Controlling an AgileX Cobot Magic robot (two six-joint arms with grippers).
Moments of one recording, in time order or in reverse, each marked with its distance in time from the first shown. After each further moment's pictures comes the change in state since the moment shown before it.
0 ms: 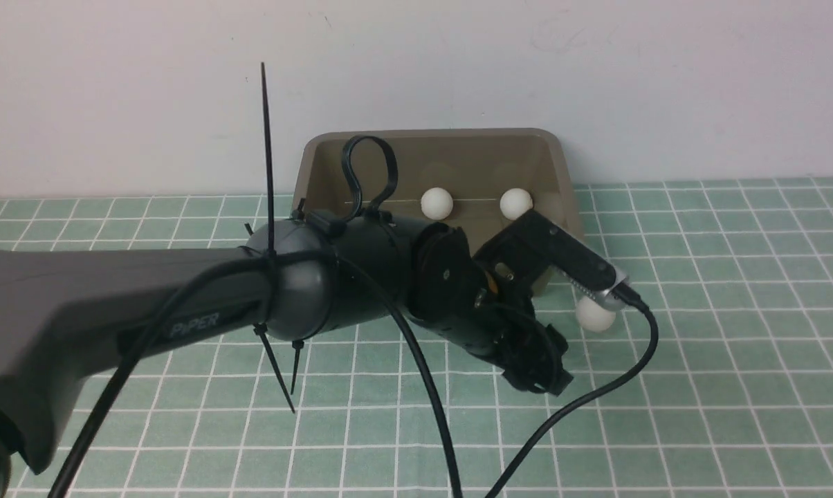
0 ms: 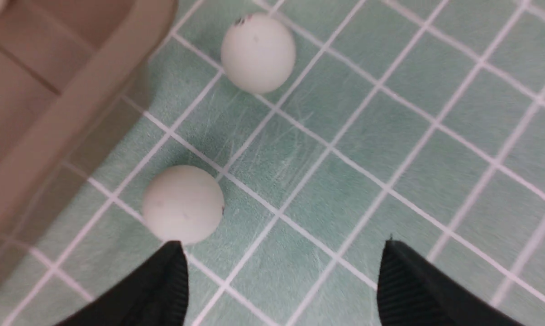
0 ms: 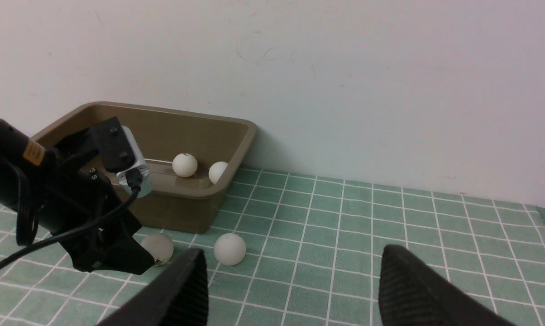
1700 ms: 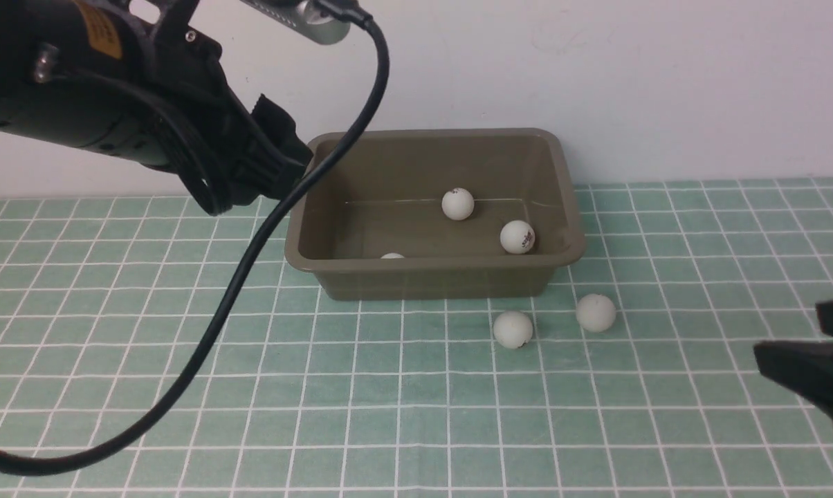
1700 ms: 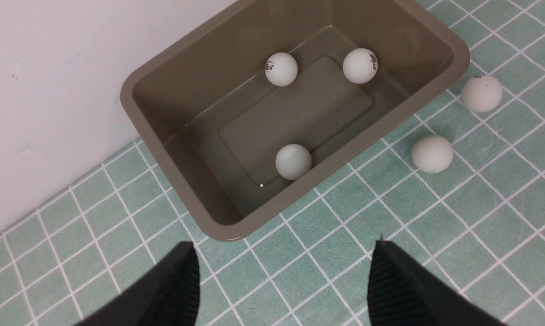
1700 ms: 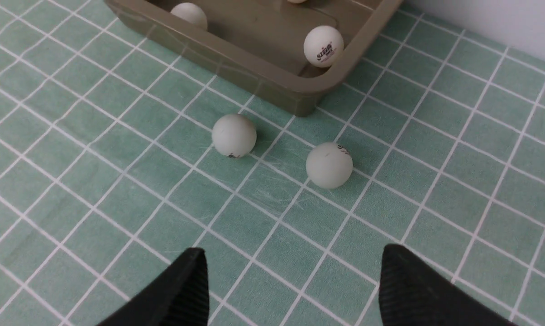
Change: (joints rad) right arm 0.001 1.386 -0.454 0.456 -0.051 -0.636; left arm 0.275 -0.630 0.000 0.323 0.451 -0.215
